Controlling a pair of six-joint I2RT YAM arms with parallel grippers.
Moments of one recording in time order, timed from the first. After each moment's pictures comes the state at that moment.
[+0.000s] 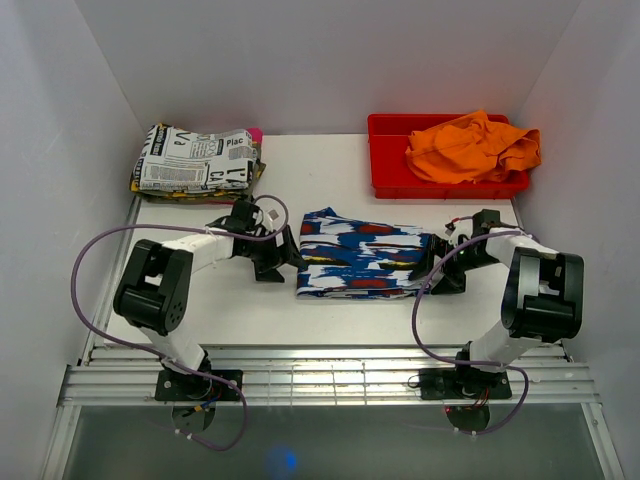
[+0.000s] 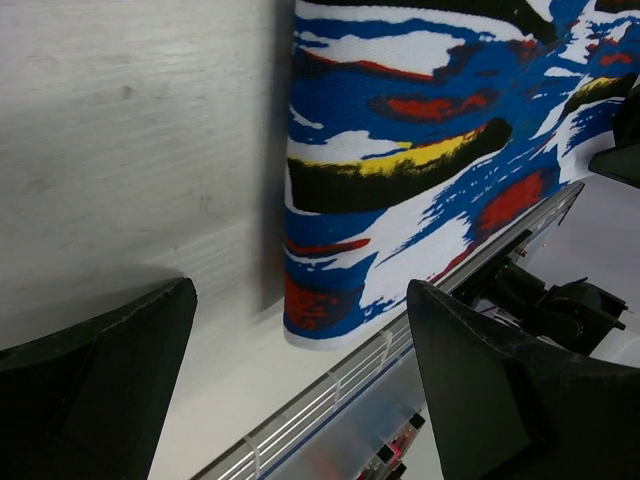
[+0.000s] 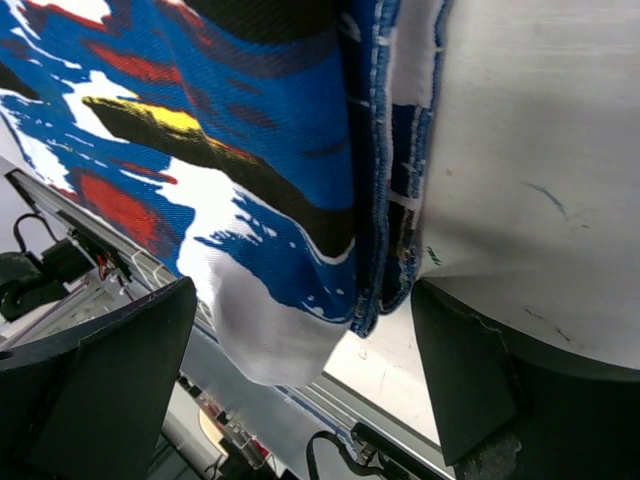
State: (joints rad) left arm -0.31 1.68 0.90 -0.31 0.59 -0.57; right arm -0.13 1.59 0.83 -0.71 -0.65 0.06
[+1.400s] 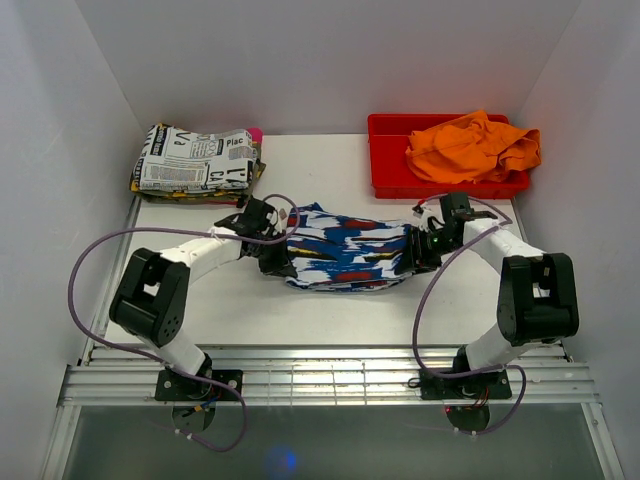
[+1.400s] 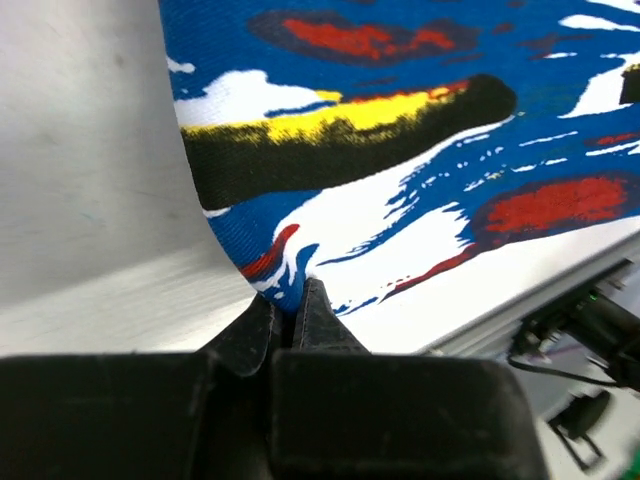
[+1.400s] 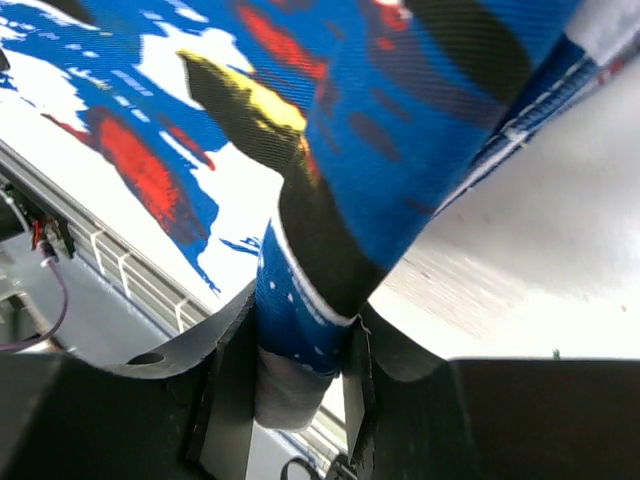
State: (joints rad) left arm -0.44 1.63 0.94 -0.43 0.39 -0.57; right arm 0.10 1.57 0.92 -0.66 -0.65 0.05
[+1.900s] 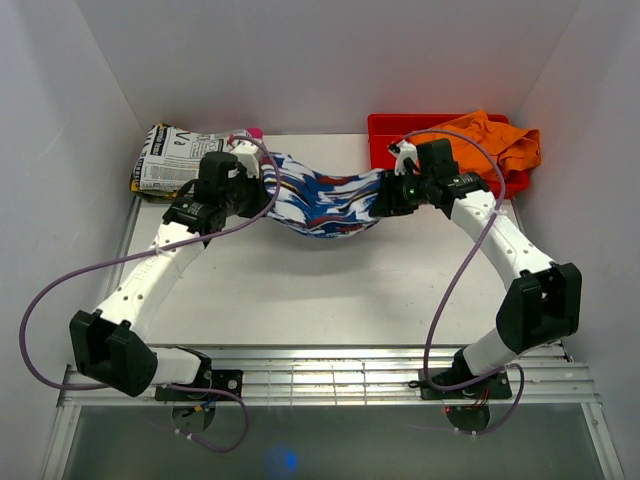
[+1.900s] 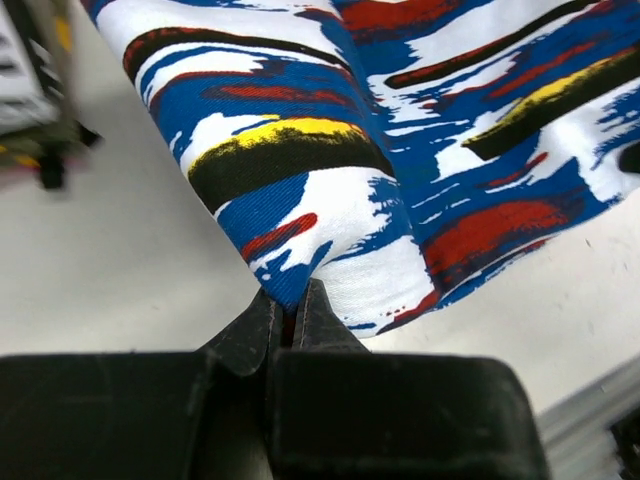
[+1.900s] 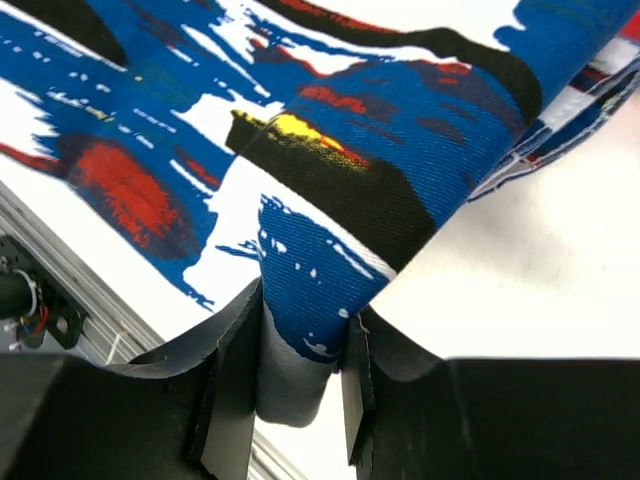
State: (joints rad) left arm -0.38 1.33 1.23 -0.49 0.16 -0.22; right arm 0.33 1.53 1.33 -0.62 -0.49 0.14
